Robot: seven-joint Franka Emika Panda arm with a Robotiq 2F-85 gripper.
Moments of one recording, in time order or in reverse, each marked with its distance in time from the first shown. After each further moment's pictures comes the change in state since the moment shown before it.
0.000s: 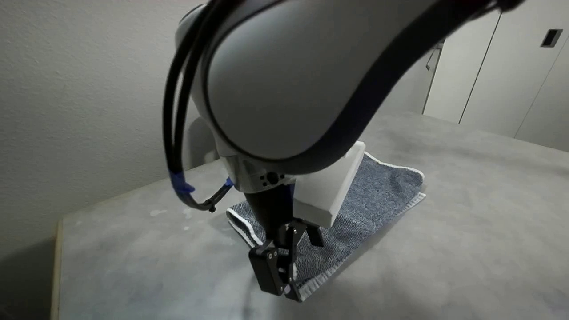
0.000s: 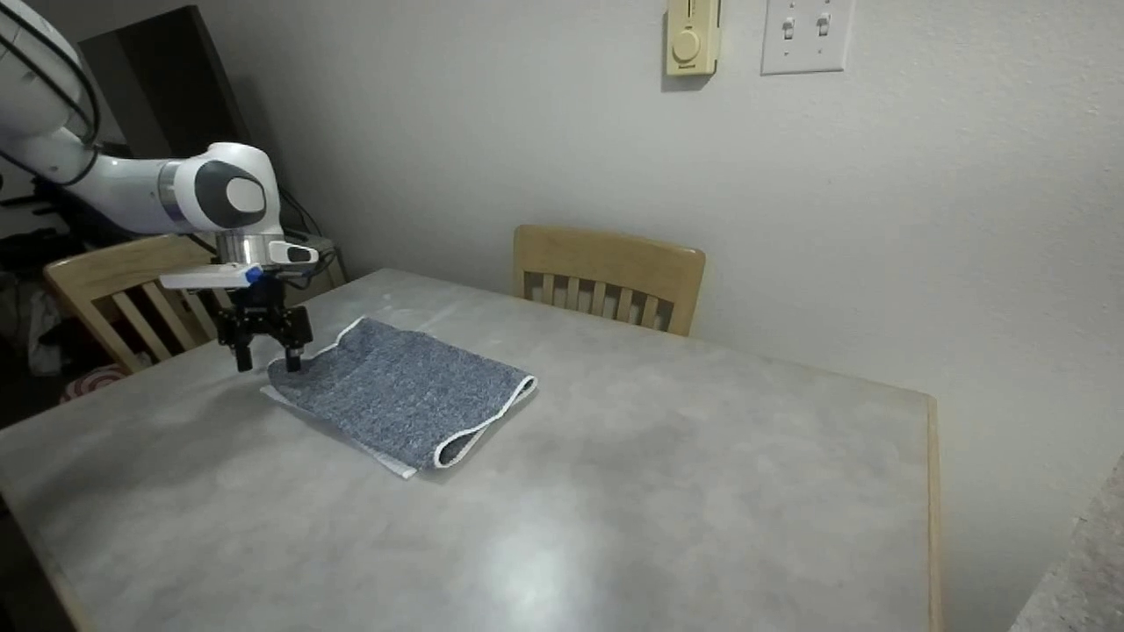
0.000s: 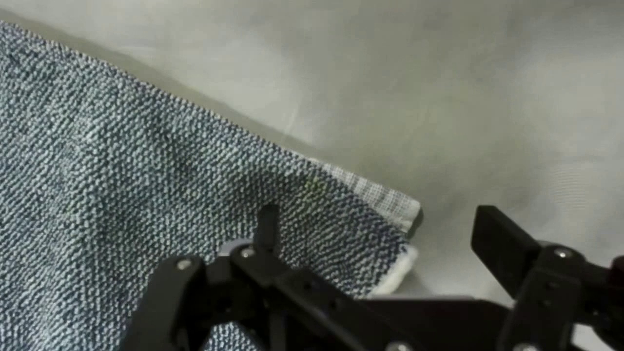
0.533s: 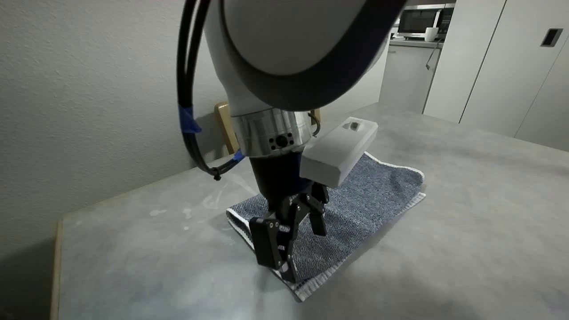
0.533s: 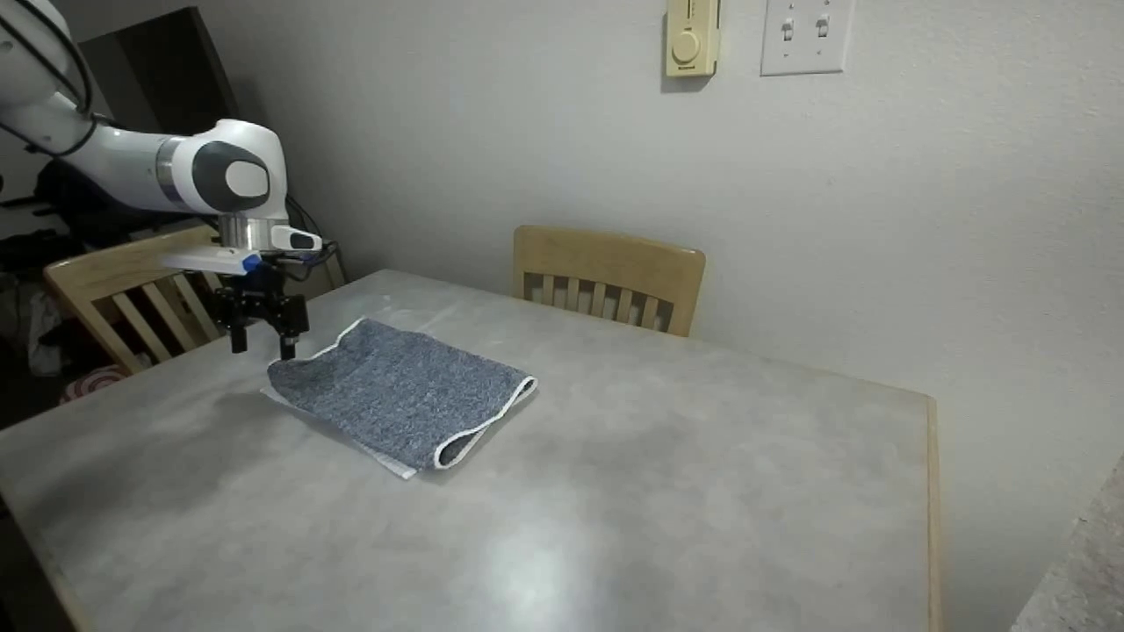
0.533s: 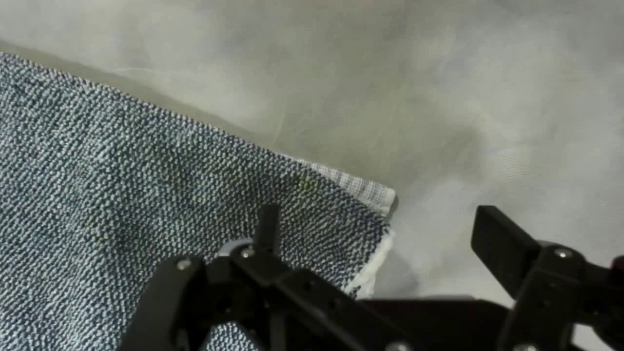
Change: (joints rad) arm -0.064 -0.081 0.028 -0.068 0.098 0.025 -0.025
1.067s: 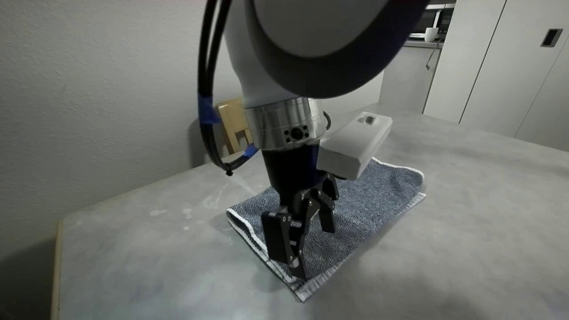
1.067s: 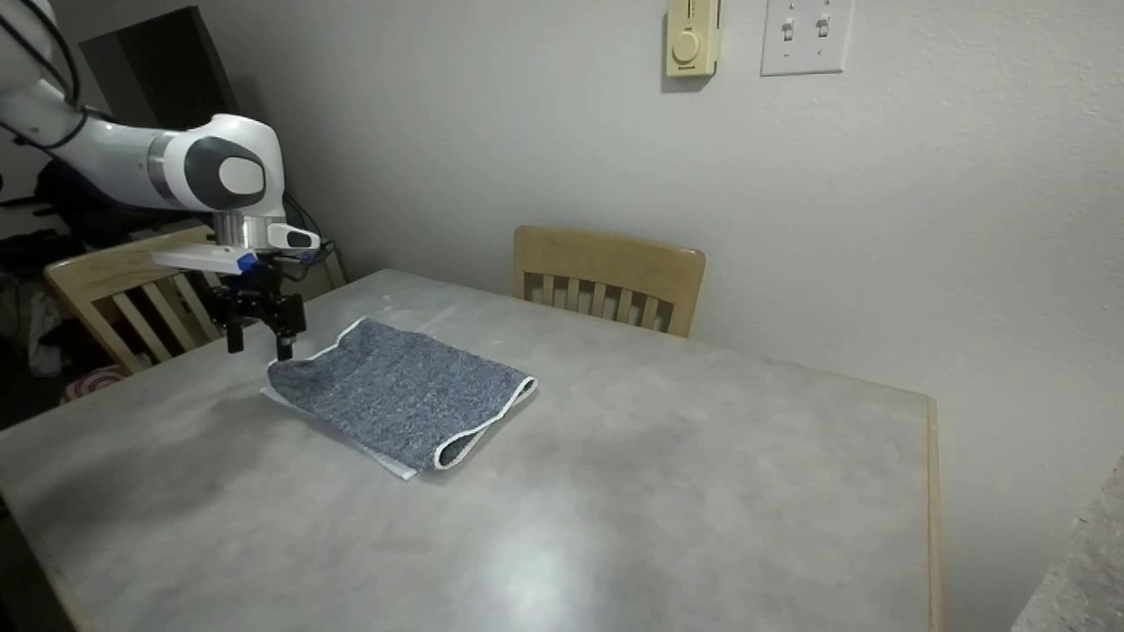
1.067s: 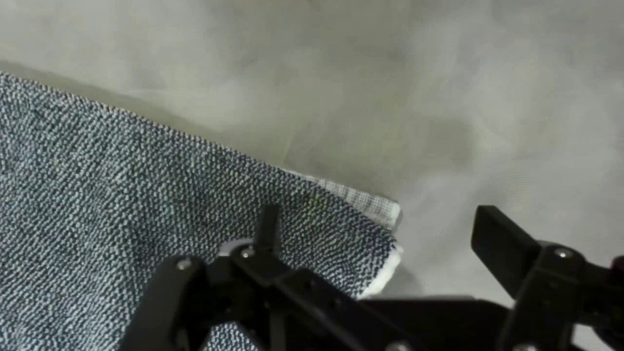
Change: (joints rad) arm -0.017 -0.048 0.005 -0.066 0.009 0.022 -0.009
